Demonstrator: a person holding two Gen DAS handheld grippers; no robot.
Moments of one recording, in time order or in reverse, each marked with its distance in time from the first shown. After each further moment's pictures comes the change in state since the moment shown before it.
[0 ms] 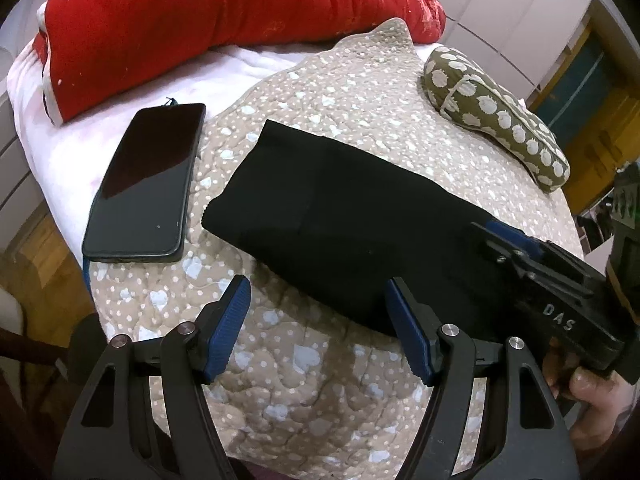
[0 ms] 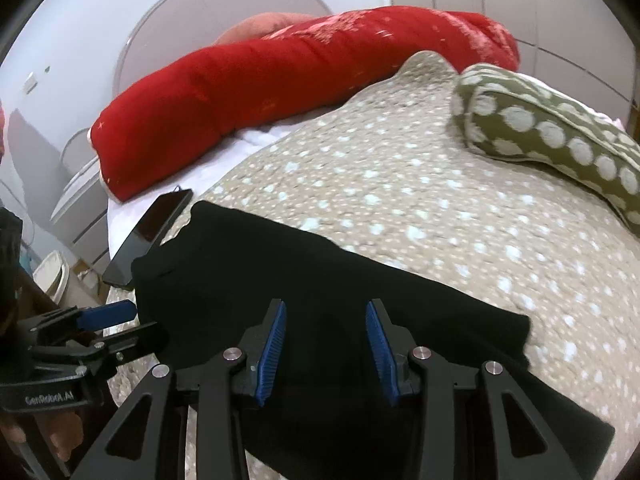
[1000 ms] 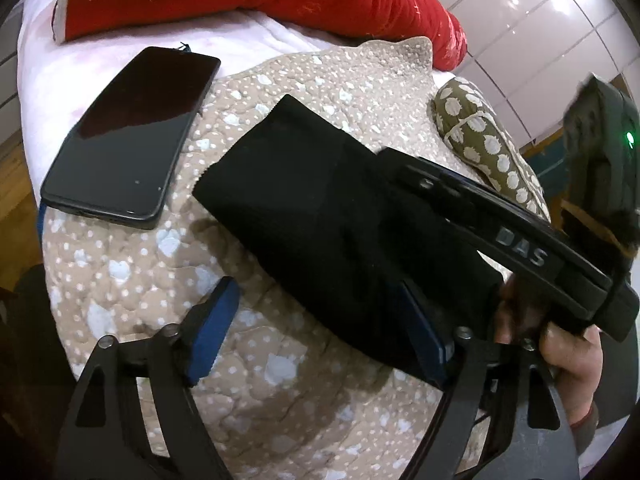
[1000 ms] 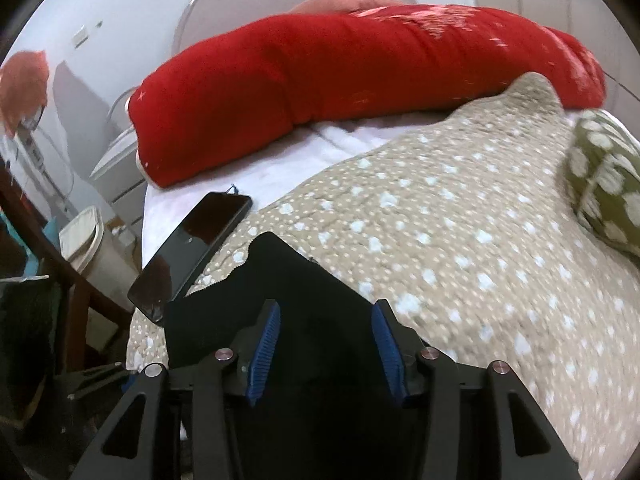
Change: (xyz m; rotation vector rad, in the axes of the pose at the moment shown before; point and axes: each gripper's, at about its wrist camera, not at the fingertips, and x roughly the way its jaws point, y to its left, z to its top) left arm 0.018 0.025 0.000 -0.234 0.016 -0.146; right arm 0.061 0.052 0.065 -0.204 0.080 0.188
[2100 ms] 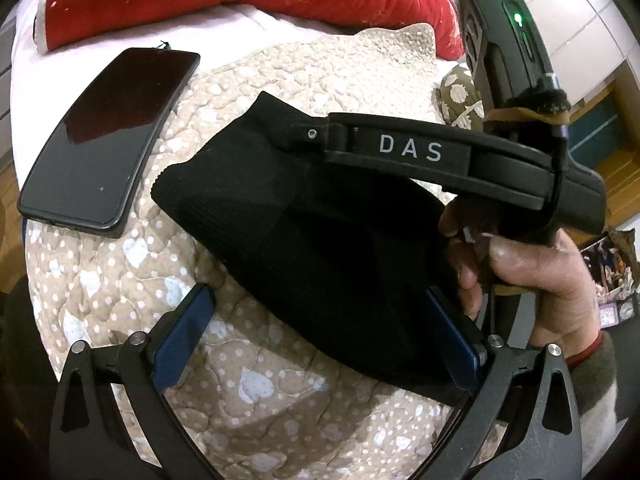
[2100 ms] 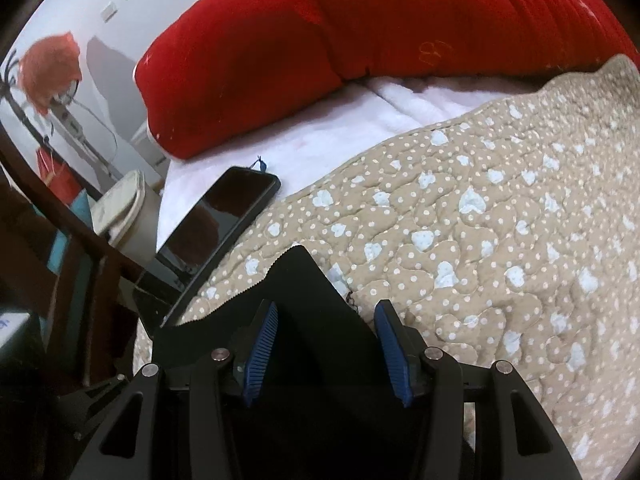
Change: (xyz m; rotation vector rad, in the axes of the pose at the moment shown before) left arm 0.017 -0.014 0.006 0.029 0.016 0.049; right arm 0.070 -0.008 0.033 -0.071 0.147 0.255
